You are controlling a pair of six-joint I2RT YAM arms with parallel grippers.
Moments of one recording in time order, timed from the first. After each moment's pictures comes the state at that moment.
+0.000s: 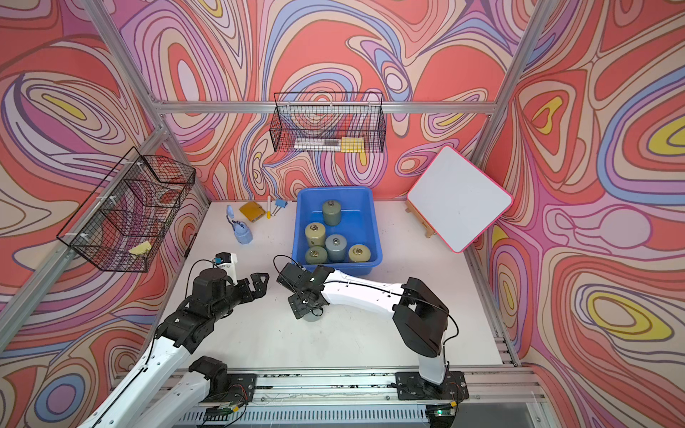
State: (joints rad) left arm -0.31 0.70 0.58 -0.48 -0.01 -0.53; right arm 1.06 1.87 1.47 -0.84 0.15 0.50
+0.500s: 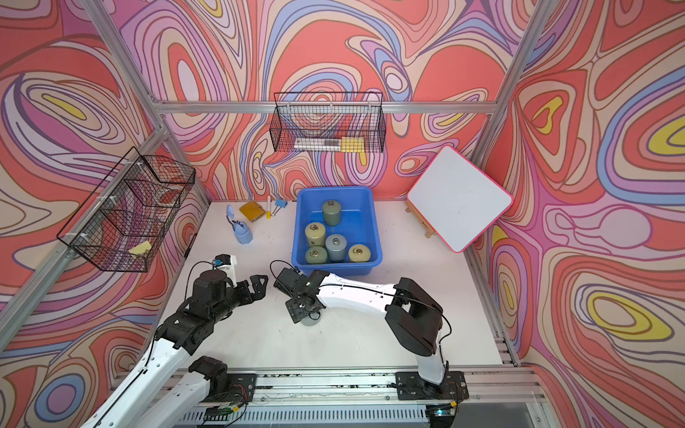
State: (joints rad) left arm -0.31 0.69 0.57 -0.49 -0.02 -0.52; right arm 1.08 1.91 1.47 -0.82 0.14 0.51
